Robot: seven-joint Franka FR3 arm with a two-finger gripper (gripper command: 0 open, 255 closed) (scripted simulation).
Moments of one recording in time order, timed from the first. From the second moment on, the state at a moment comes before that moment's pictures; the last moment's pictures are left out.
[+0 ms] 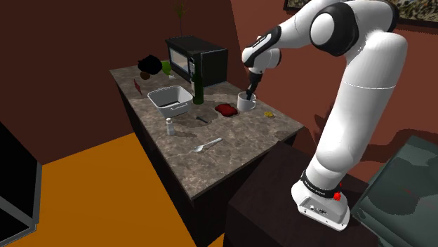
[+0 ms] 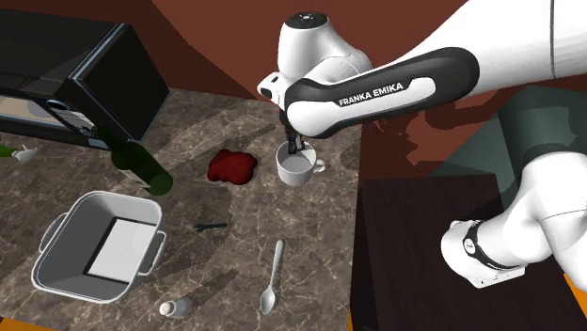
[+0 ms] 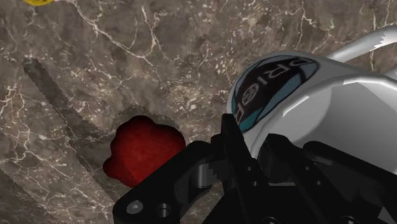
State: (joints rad) arm -0.10 0.15 -0.44 -2.14 0.22 2.29 -0.84
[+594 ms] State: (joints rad) arm 0.03 0.14 -0.36 -2.15 0.19 2.32 -0.61
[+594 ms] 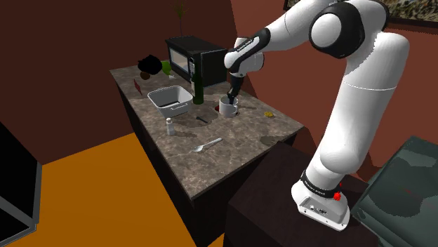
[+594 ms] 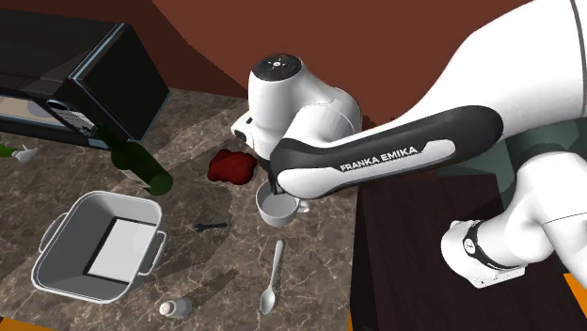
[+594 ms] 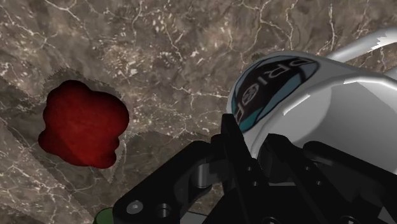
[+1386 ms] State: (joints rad) arm 0.19 0.24 -0.25 -2.01 0.18 2.31 -0.33
